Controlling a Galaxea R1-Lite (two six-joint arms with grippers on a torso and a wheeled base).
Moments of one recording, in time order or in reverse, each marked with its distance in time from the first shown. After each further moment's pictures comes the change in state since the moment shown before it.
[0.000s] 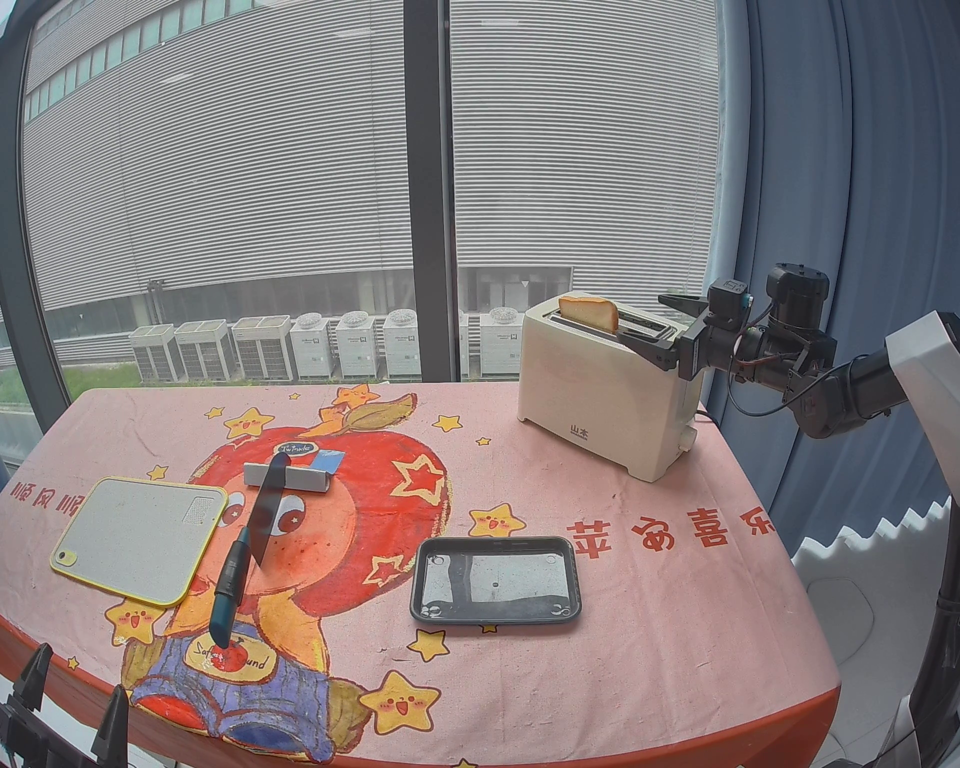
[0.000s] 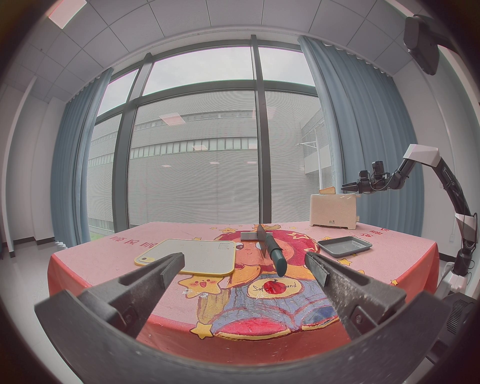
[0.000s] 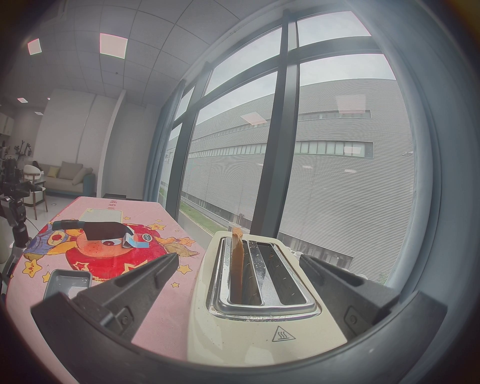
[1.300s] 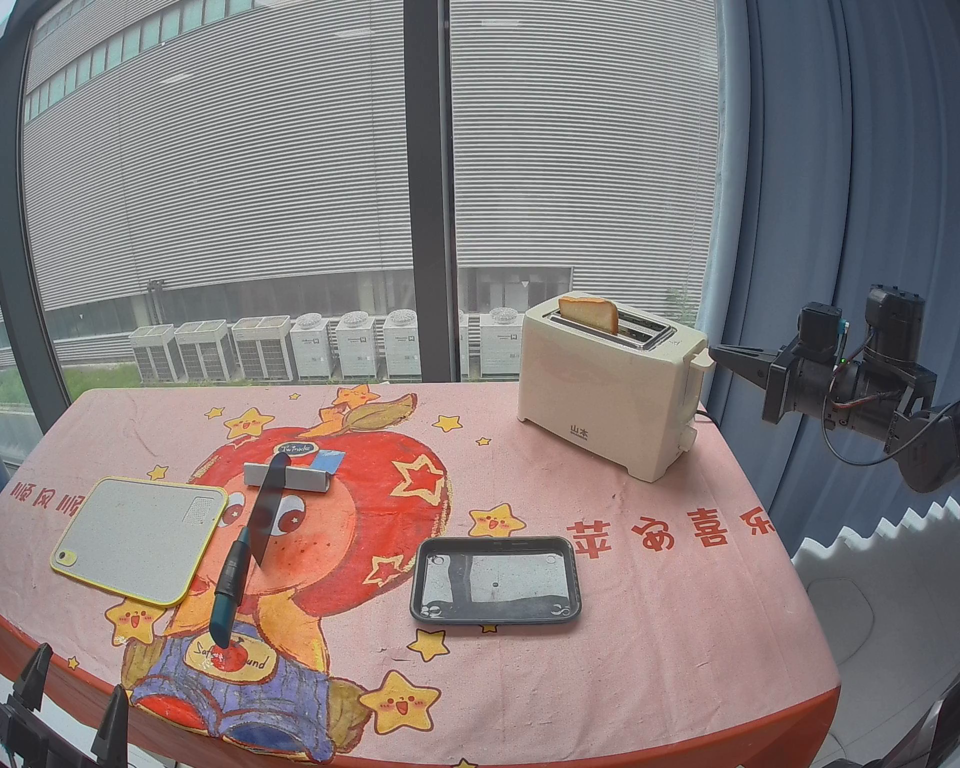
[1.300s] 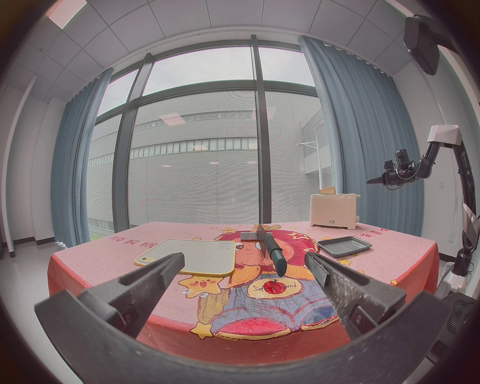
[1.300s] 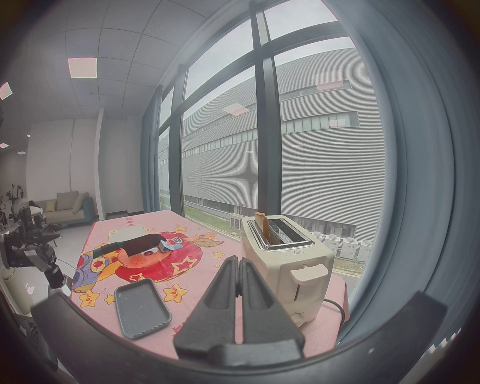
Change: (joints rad) left arm 0.000 0.000 0.000 0.000 0.000 0.000; right arm -0.033 -0.427 0.527 -0.009 -0.005 0.142
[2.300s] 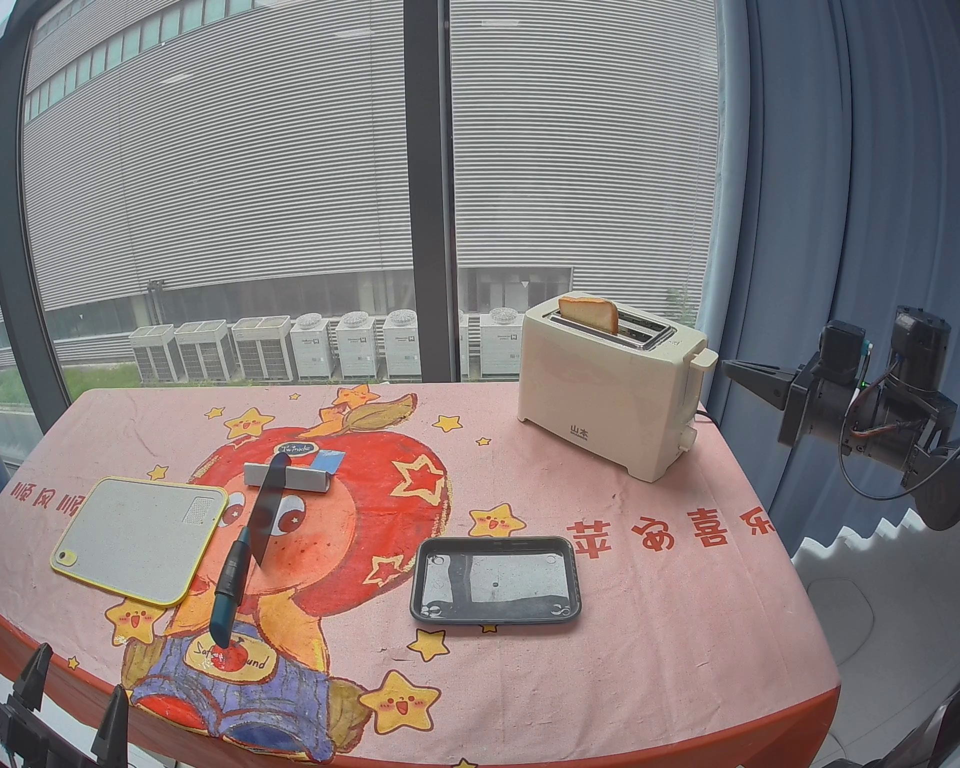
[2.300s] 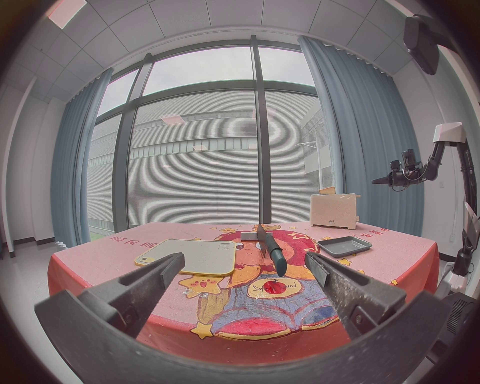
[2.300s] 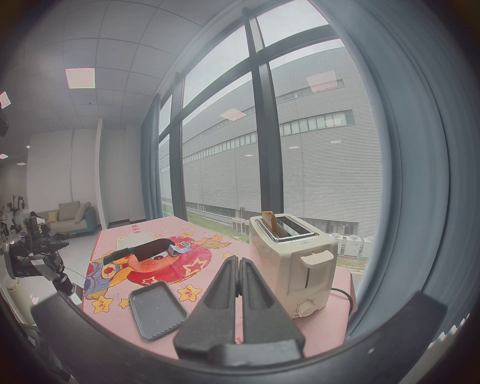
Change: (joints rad) left arm 0.000 0.000 0.000 0.000 0.000 0.001; right arm 0.011 -0.090 0.166 -0.117 -0.009 0.076
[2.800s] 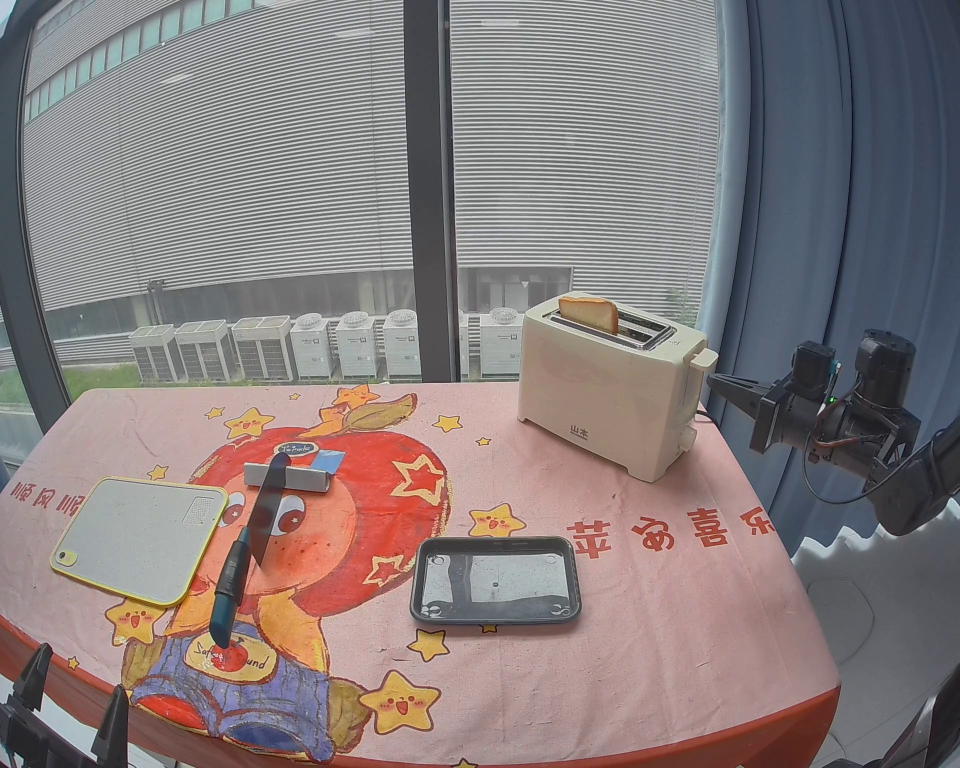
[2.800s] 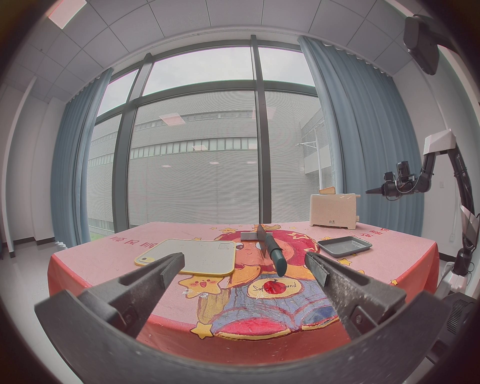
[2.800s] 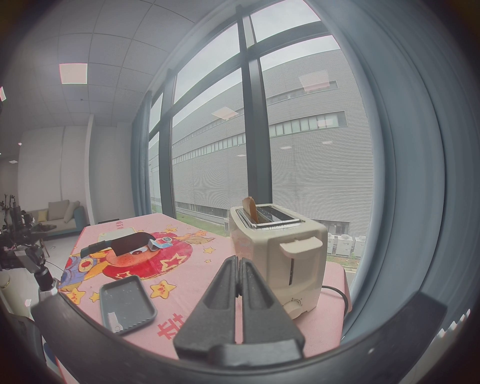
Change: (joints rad) left arm 0.000 0.000 0.000 0.000 0.000 0.000; right arm -0.023 0.185 -0.015 -0.174 -0.036 -0.001
